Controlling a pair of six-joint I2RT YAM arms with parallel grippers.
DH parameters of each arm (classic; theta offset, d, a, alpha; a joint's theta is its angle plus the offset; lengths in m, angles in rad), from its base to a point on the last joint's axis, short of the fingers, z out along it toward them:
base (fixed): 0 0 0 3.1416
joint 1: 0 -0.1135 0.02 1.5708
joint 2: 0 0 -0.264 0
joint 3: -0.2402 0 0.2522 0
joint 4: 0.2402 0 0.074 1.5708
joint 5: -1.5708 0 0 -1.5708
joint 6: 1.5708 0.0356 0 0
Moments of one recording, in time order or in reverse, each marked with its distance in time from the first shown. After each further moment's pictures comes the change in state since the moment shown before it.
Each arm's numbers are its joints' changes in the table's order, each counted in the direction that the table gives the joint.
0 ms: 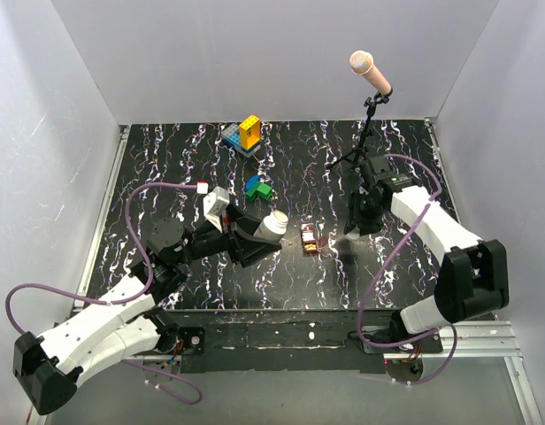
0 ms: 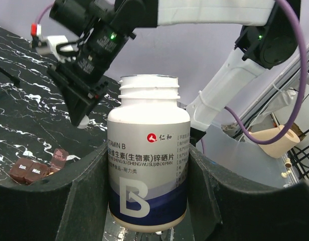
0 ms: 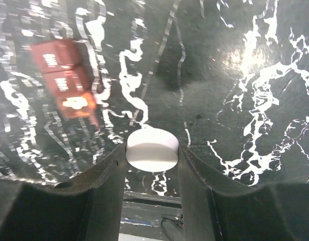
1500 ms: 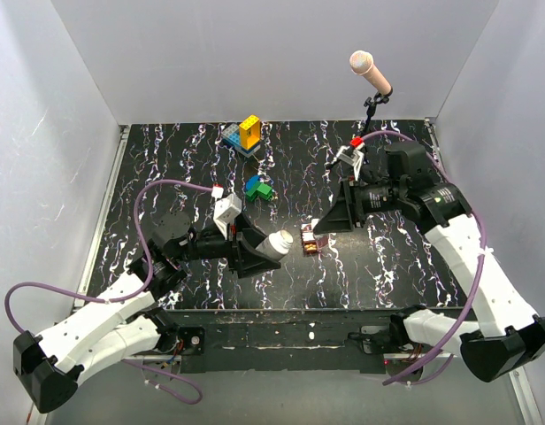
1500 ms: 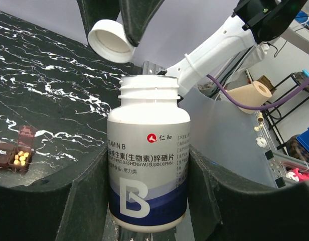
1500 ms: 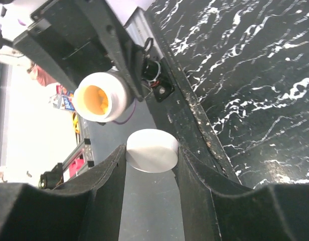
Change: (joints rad) left arm 0.000 0.018 -0.067 0.187 -0.199 0.057; right arm -0.091 -0.377 -0.207 -0.041 0.927 -0.153
